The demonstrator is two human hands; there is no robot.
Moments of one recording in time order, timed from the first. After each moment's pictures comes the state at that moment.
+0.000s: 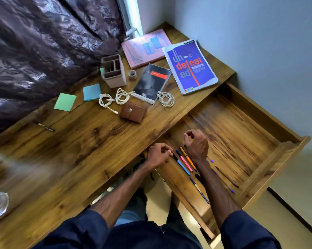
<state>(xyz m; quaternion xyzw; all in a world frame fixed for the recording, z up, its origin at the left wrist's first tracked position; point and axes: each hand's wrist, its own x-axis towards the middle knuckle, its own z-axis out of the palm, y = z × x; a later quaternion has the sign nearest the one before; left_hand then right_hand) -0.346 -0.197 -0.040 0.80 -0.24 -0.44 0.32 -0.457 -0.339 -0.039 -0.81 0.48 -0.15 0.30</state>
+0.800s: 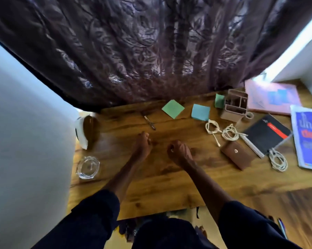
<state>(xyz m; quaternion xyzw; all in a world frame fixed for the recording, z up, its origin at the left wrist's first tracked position) -0.021 0.128 -0.049 0.94 0.00 -0.13 0.30 -0.096 -0.049 -0.021 -0.94 0.09 0.09 0.32</state>
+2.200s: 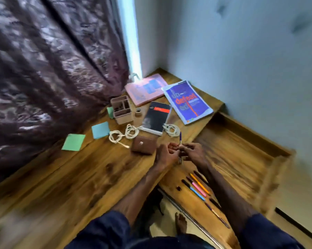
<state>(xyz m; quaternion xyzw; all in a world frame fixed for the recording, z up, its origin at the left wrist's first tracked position) -0.251 -0.232 0.016 0.78 -0.35 -0.31 0.42 -0.369 -0.322 0.024 -0.57 0.48 -0.14 0.65</state>
